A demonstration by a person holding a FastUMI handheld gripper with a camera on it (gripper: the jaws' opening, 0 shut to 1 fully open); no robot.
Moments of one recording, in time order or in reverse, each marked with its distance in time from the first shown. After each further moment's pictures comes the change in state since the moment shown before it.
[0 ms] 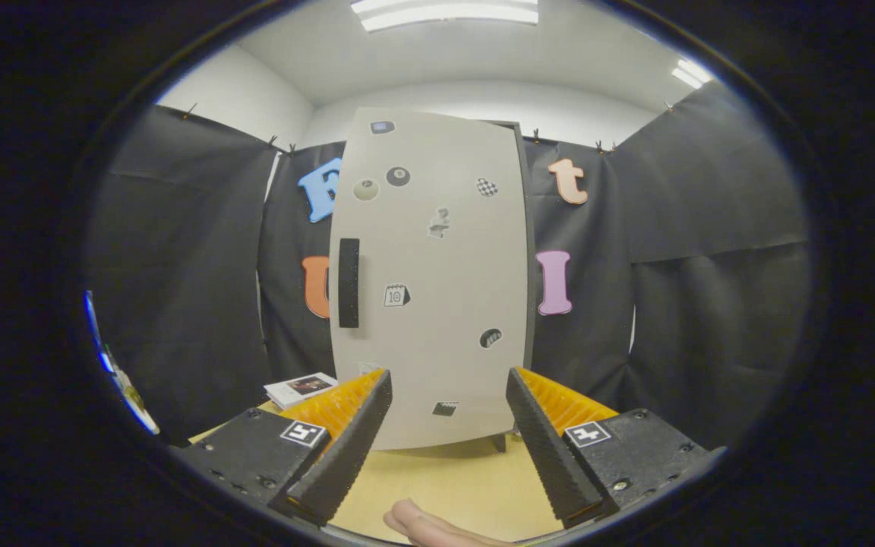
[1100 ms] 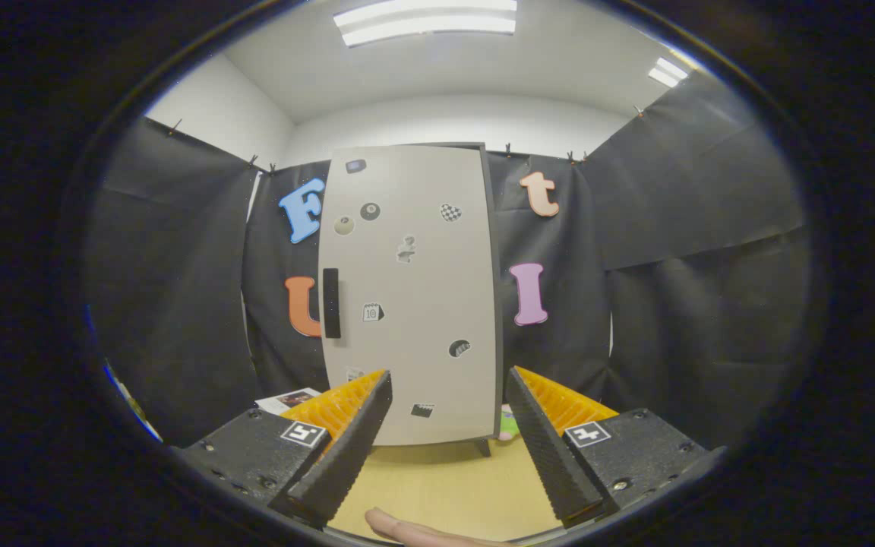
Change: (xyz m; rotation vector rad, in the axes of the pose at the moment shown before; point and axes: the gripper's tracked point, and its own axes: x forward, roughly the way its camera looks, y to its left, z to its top) arm -0.026 -0.024 0.011 0.032 -0.055 -0.068
